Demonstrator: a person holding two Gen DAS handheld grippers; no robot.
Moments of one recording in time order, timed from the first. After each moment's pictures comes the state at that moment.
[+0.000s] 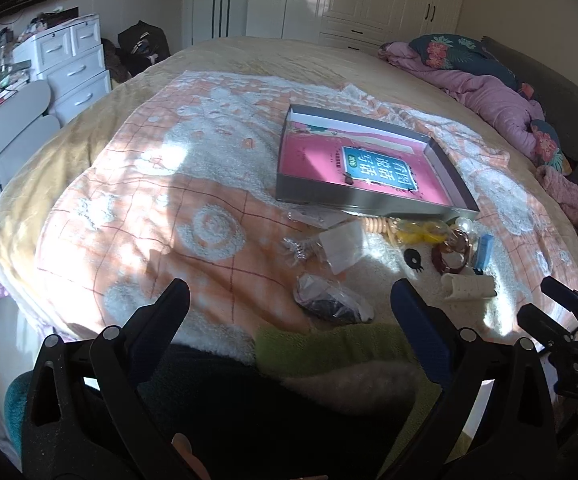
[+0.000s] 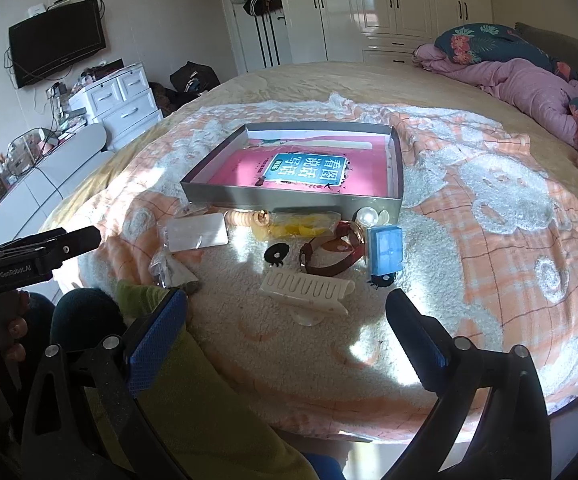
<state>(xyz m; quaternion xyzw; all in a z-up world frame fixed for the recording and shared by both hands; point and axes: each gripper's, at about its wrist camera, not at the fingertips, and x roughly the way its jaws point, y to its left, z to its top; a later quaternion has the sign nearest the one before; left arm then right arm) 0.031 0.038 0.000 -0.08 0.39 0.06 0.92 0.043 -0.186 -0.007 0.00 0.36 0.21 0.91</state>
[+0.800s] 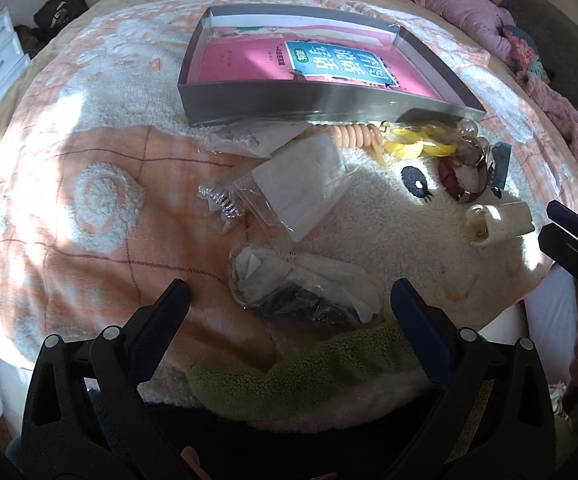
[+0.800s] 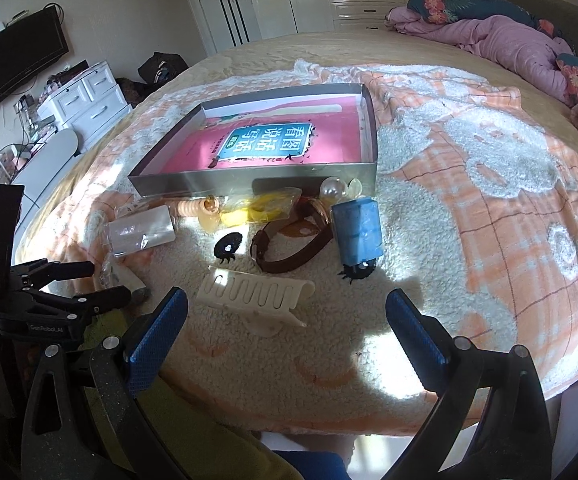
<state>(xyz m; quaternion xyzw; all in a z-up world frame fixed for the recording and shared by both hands) 0.104 0.015 -0.081 -0.02 0.53 -0.05 0.85 0.086 -0.198 -0.048 0.03 0.42 0.18 0.89</state>
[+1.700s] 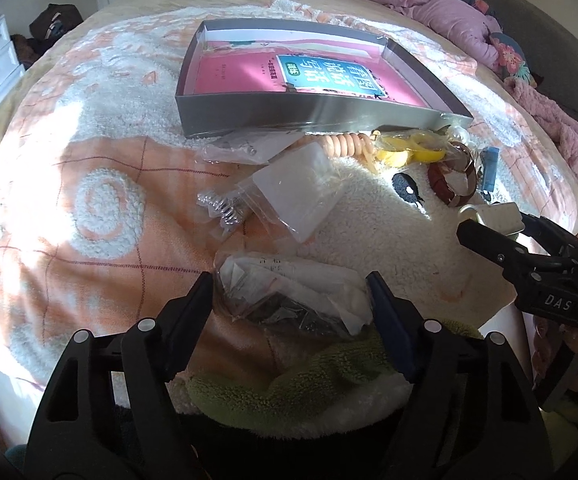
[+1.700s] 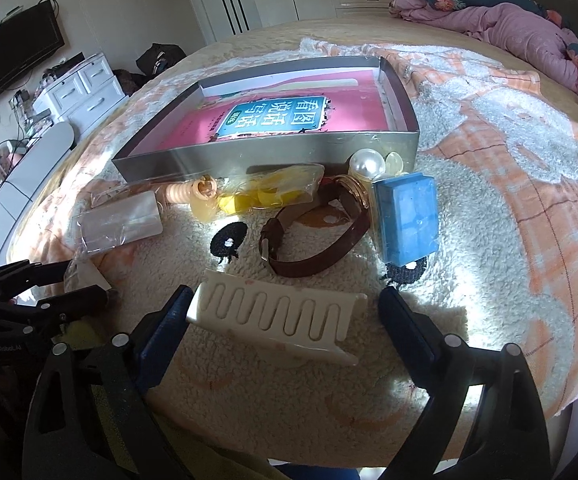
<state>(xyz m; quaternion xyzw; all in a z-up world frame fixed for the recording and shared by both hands) 0.095 0.018 -0.076 -0.02 0.50 -0.07 0.87 0.111 -0.174 -0.083 0.03 0.43 0.18 0.88</state>
